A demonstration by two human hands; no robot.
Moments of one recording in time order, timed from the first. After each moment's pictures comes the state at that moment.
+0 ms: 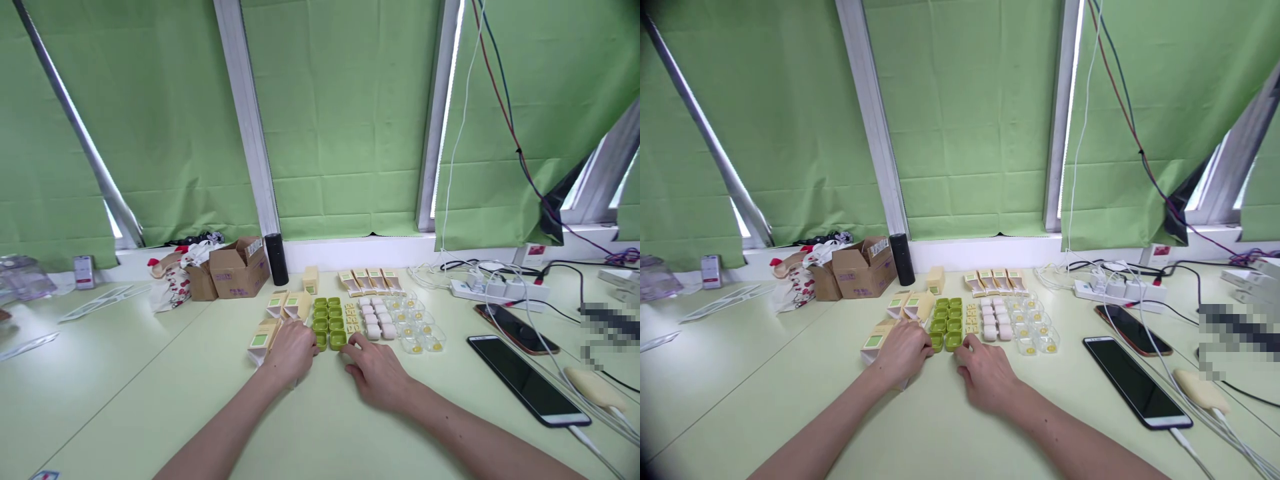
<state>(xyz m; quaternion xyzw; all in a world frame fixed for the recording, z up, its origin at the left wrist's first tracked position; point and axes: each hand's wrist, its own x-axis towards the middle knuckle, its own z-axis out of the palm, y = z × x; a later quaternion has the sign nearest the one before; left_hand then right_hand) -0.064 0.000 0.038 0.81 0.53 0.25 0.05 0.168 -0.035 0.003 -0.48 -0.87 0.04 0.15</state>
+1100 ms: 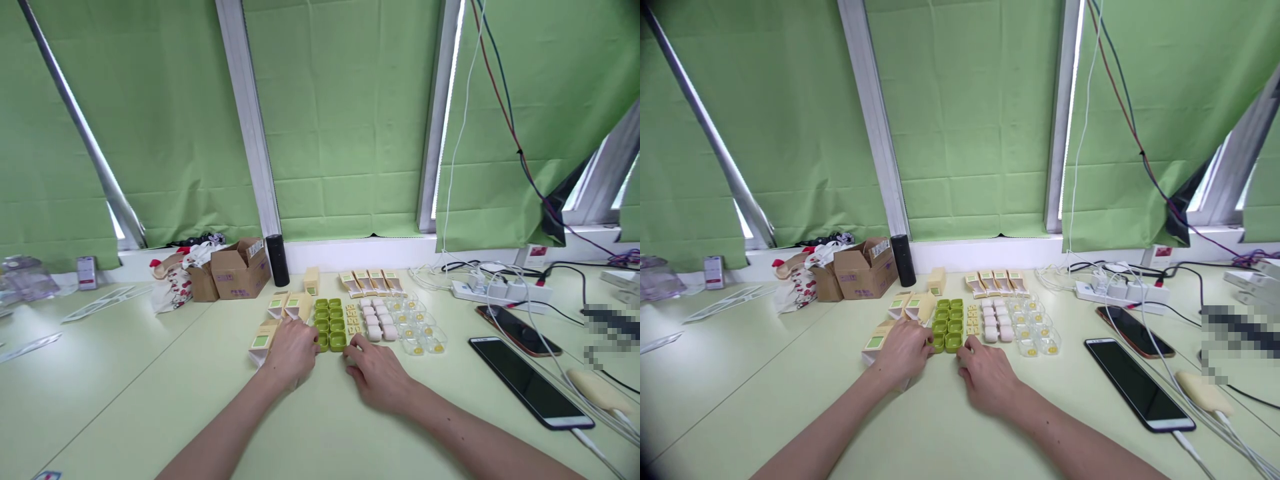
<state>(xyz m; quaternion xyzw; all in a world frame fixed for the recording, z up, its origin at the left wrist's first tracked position) -0.066 0.001 0.038 0.81 0.52 0.26 0.01 0.168 -0.034 0.003 -0.48 -0.87 0.05 0.15</state>
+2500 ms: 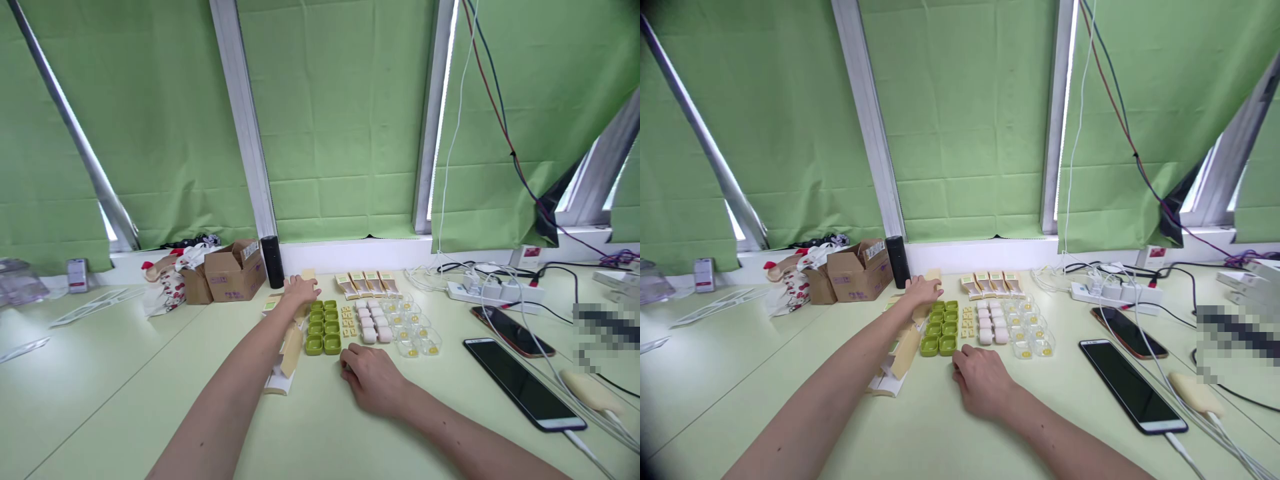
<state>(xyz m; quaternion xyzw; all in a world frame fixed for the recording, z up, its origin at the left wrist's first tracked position) -0.048 0.183 0.061 0.73 0.69 0.00 -0.03 0.171 -0.033 0.003 -0.46 -0.87 0.06 0.14</state>
